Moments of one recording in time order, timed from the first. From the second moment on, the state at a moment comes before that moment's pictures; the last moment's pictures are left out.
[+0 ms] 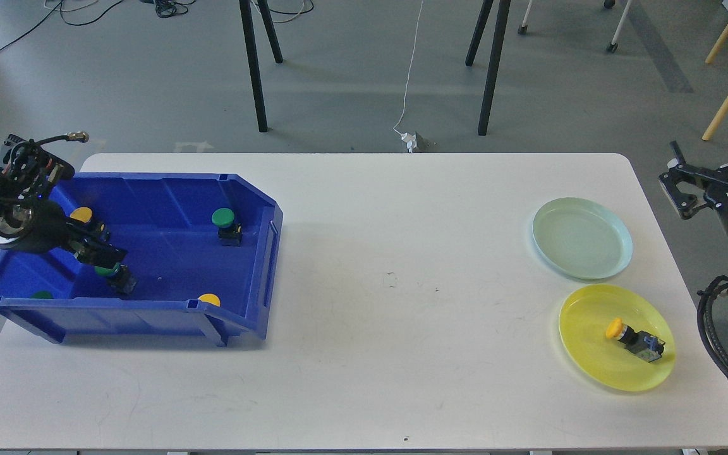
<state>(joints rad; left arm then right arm) -1.09 0.81 0.09 -0.83 1.86 -0.49 -0.49 0.07 -0.62 1.38 1.52 0.22 0.00 0.20</state>
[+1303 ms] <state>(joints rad) -0.98 0.67 0.10 -0.61 1.85 -0.40 -0.49 0.04 -0.61 1.37 1.52 0.22 0.00 0.20</state>
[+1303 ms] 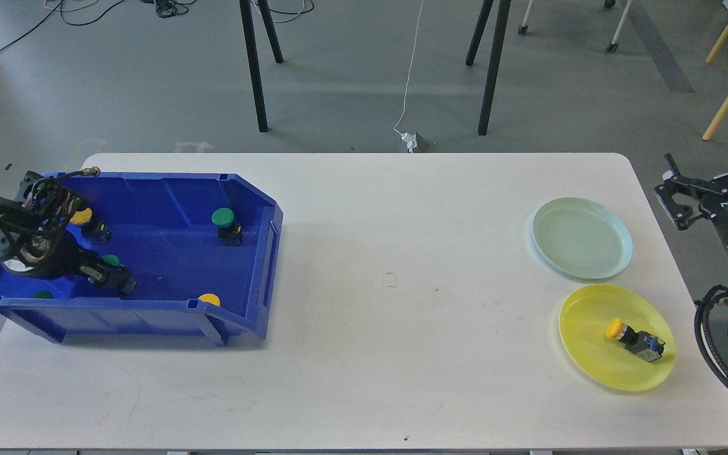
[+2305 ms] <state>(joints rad) -1.04 0.89 -0.21 -1.43 1.08 -0.37 -0.49 0.17 -0.64 1.11 1.54 -0.50 0.01 0.21</state>
